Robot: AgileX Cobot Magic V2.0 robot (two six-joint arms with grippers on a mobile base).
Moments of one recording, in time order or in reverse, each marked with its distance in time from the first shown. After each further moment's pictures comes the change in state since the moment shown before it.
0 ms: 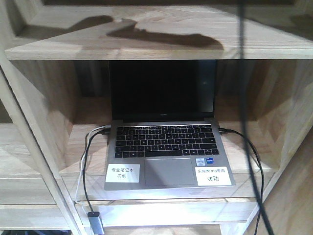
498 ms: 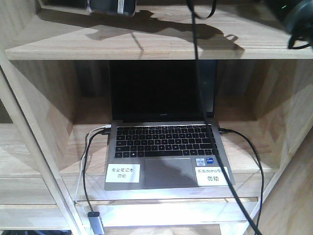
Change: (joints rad) left arm 0.000 0.000 0.000 0.000 0.000 0.000; right arm 0.000 0.256 -0.122 -0.009 -0.102 0.008
